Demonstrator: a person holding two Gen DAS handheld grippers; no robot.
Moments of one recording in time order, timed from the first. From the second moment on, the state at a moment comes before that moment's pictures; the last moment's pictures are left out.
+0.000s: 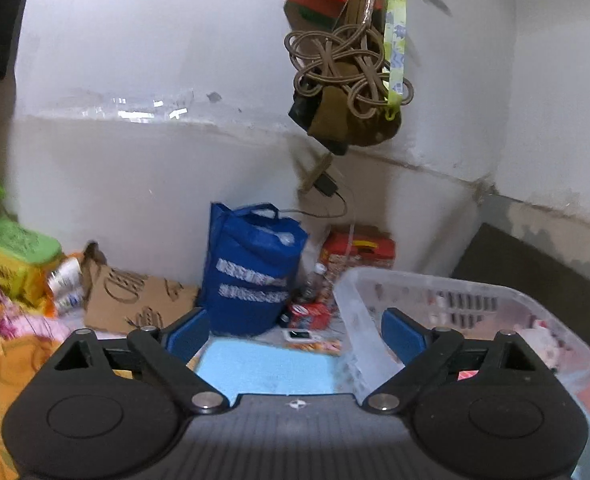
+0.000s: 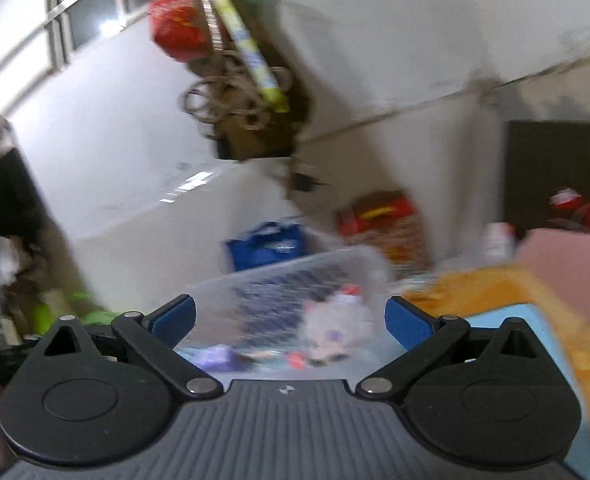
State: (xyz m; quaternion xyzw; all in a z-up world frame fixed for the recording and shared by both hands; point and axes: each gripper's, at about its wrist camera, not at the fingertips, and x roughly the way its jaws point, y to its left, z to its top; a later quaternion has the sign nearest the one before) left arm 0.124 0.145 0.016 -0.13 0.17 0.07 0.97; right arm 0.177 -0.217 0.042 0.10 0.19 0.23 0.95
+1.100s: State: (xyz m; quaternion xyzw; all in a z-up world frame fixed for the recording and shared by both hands) left arm 0.128 0.026 0.074 -0.04 0.31 -0.02 0.95; right arm 0.163 -0.187 0.067 -0.05 0.31 0.17 0.93
